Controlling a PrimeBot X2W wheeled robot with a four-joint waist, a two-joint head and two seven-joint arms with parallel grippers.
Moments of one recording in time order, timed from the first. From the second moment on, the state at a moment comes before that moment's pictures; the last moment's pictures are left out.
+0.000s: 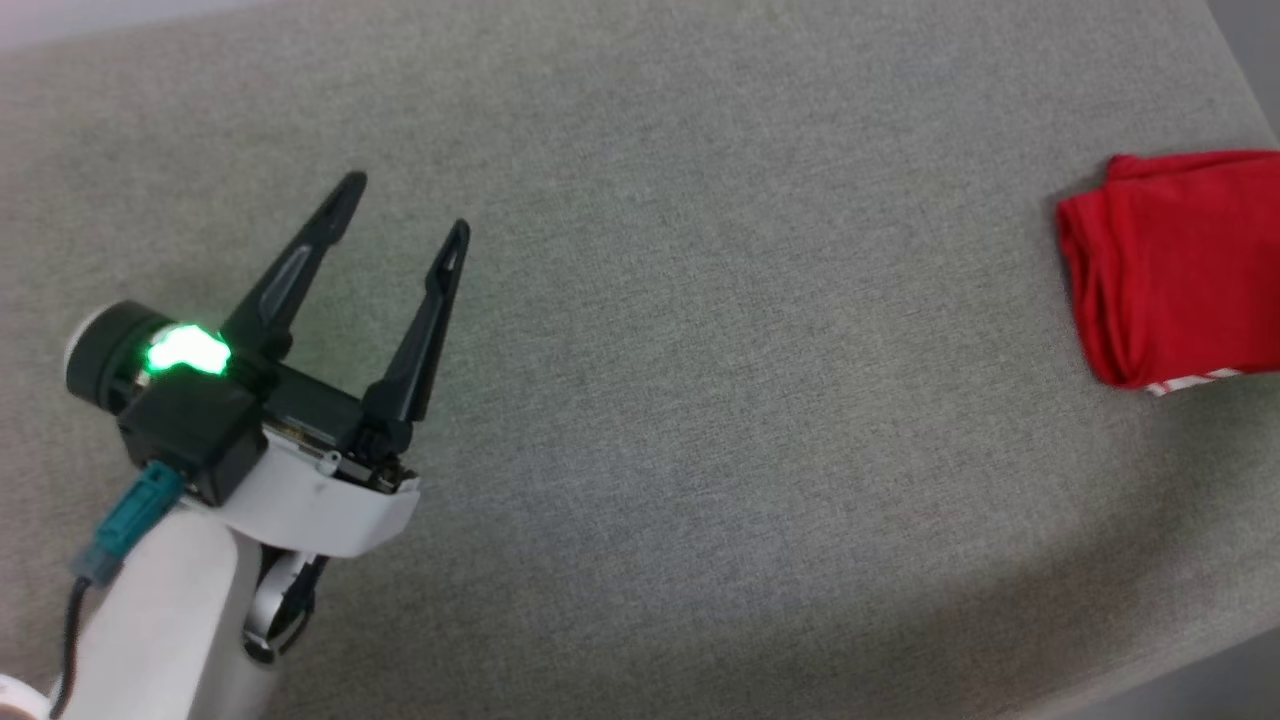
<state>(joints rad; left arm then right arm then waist) -0.43 0.45 -0.27 -0.06 -0.31 -0.13 -0.26 -0.71 -0.44 -0.34 0.67 0.24 0.13 0.20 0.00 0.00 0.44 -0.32</state>
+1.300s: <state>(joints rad) -0.37 0.42 -0.24 -0.03 -0.35 -0.13 -0.26 -0.92 -0.47 -0.47 1.11 -0.18 0.13 -0.05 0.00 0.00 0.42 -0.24</state>
